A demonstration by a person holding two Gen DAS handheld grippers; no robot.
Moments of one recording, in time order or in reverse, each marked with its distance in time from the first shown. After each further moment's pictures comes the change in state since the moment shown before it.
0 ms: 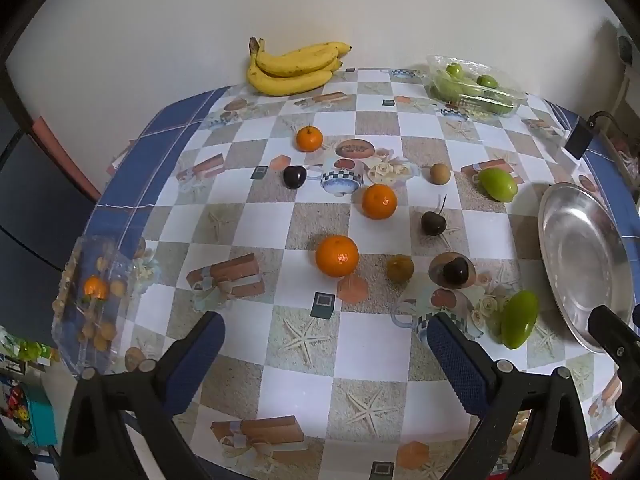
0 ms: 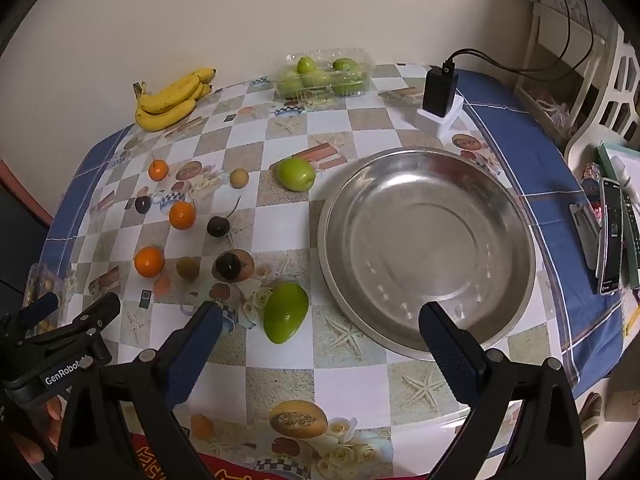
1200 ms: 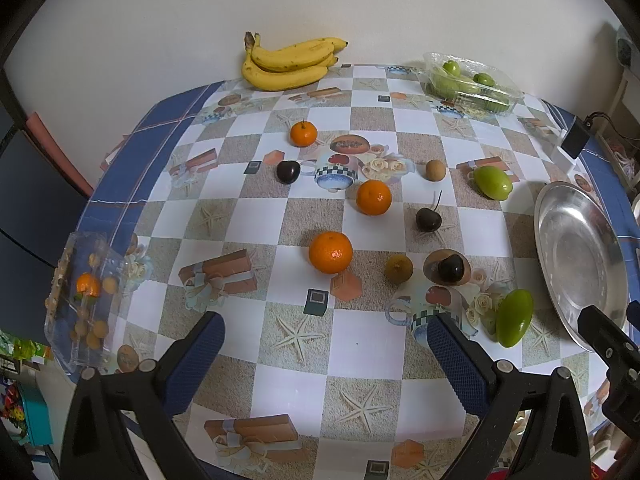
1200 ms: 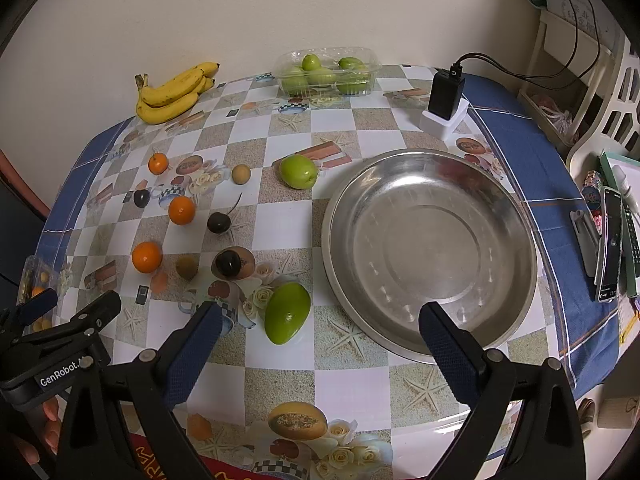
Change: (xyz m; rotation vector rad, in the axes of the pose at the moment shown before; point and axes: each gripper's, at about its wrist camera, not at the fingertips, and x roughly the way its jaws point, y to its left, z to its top) left arm 0.003 -0.001 -0.001 -0.005 0.012 -0.025; right arm 0.002 0.006 0.001 -0.026 0.002 -0.017
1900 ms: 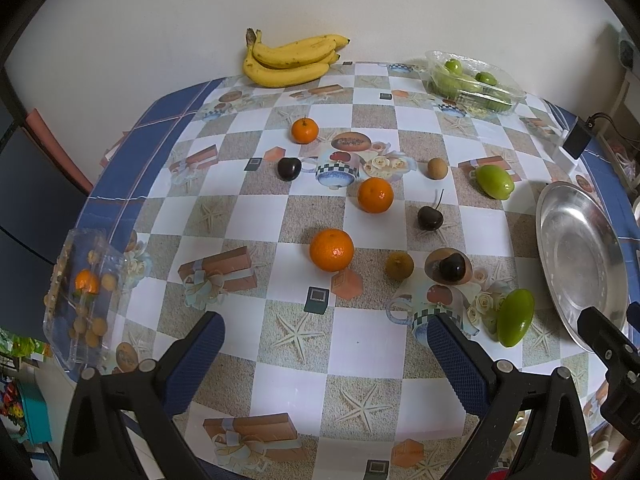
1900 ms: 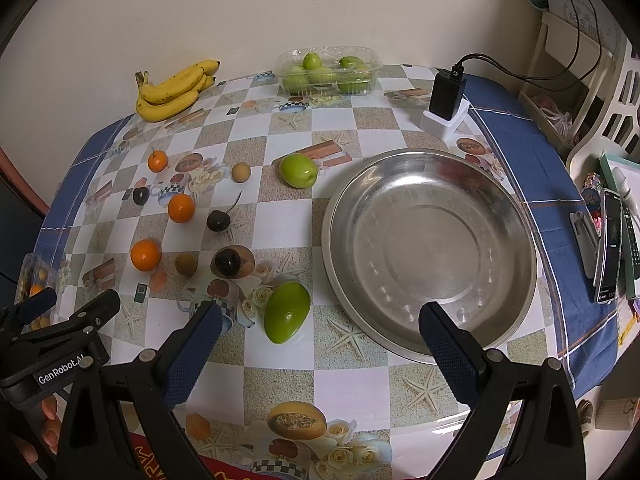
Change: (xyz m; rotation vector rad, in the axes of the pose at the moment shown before) left arm 0.002 0.002 -0.002 -0.002 0.005 -0.002; right arm 0.001 0.001 0.000 -0.003 0.001 -0.003
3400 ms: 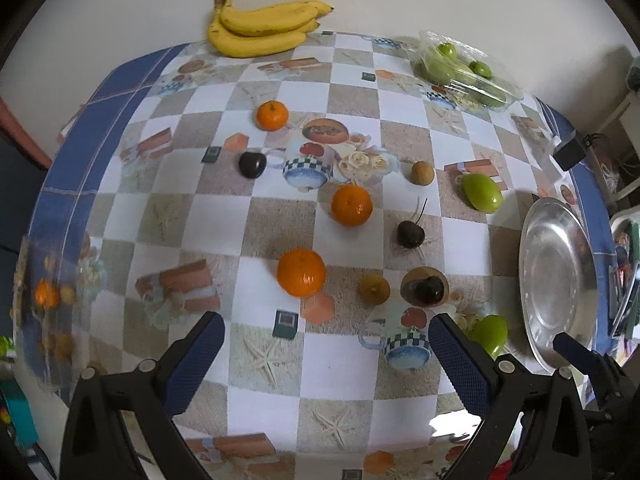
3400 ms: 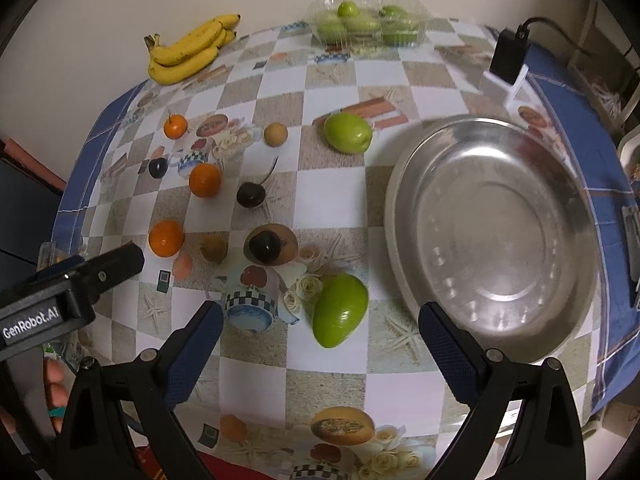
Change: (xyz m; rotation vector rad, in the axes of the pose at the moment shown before) left arm 0.034 0.008 0.057 -0.015 0.182 -0.157; right arm 0.052 0.025 0.021 -0.002 0.206 0.102
